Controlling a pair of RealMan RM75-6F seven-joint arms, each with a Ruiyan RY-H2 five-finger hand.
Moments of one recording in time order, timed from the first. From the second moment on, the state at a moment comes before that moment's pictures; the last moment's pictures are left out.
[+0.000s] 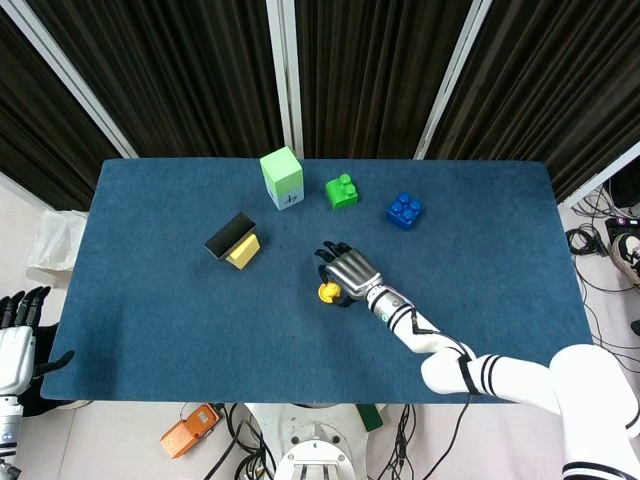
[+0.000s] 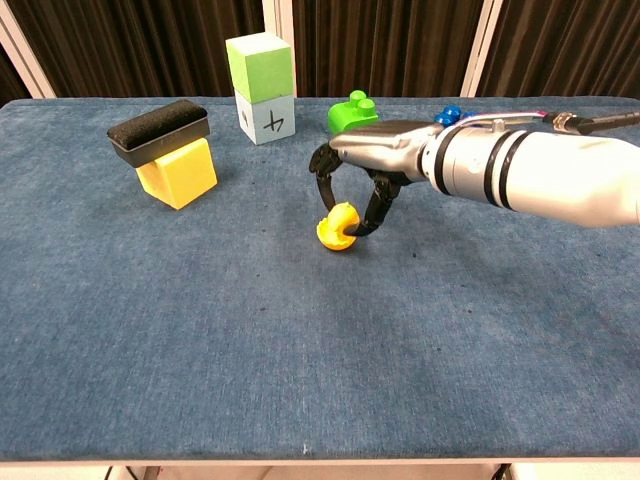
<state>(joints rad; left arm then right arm) -0.01 -1.25 -0.05 -1.43 1.40 1.49 0.00 0.97 -1.68 0.19 -1.30 -1.10 0.67 -0.31</state>
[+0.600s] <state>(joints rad) -0.03 -1.25 -0.06 -1.42 1.42 1.48 -0.01 0.79 -1.41 0.15 -1.56 -1.17 1.01 -0.35</state>
